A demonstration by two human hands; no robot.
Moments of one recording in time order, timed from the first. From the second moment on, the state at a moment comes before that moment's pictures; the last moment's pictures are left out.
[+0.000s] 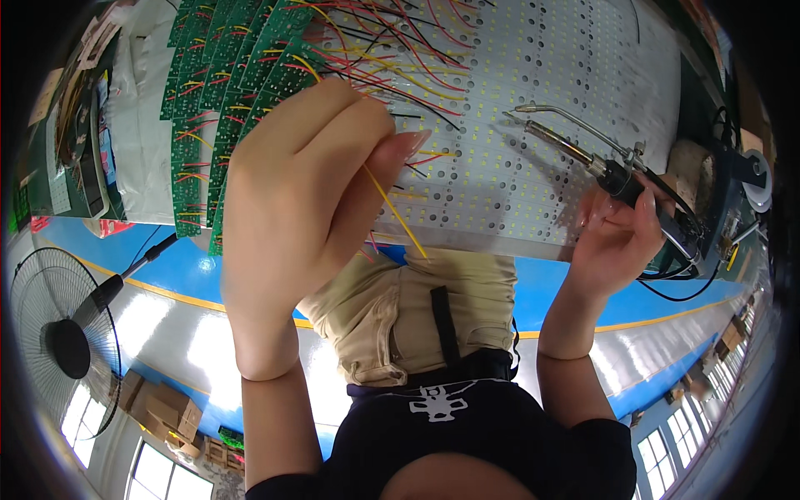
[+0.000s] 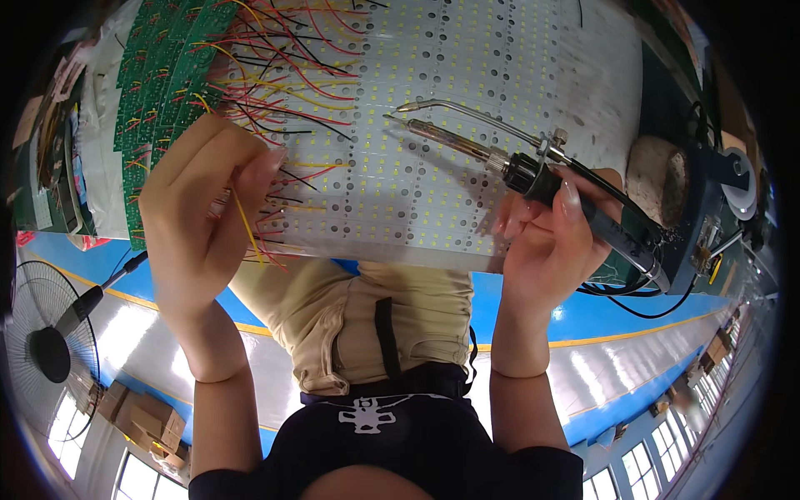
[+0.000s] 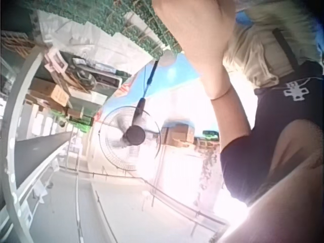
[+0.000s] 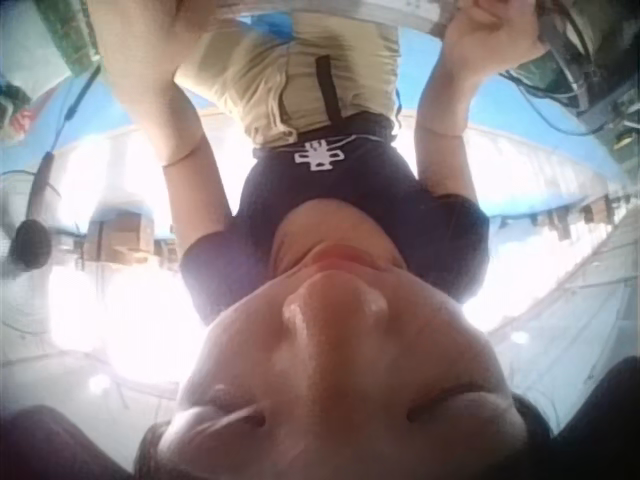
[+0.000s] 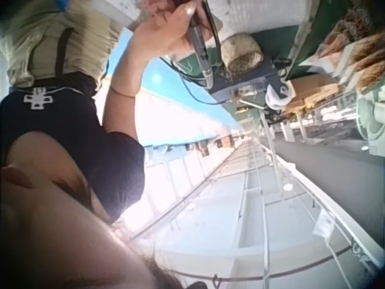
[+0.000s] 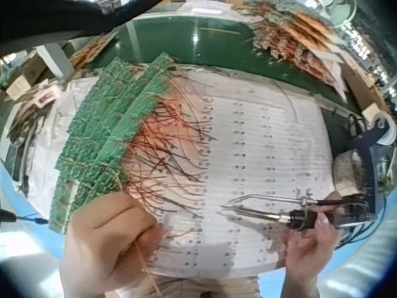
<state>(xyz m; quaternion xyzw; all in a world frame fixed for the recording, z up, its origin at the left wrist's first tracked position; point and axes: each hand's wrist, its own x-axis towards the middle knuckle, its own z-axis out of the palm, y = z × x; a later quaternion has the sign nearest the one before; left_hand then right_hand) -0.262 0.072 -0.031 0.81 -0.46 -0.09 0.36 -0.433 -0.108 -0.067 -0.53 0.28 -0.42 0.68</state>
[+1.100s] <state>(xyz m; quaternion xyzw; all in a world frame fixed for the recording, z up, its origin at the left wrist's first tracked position) -0.248 0.068 -0.051 0.77 -0.46 -0.02 0.45 -0.430 -0.108 -0.062 -0.53 0.28 -0.38 0.71</state>
